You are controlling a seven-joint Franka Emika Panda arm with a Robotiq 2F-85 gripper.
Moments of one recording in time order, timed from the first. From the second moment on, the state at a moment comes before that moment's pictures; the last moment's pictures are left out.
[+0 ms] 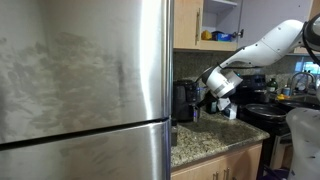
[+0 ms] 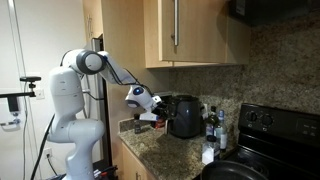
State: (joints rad) arm 0.96 -0.16 -0.66 -2.54 1.27 3.24 -1.51
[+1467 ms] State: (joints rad) arm 1.05 -0.18 -0.68 -2.47 1.03 3.37 -1.19
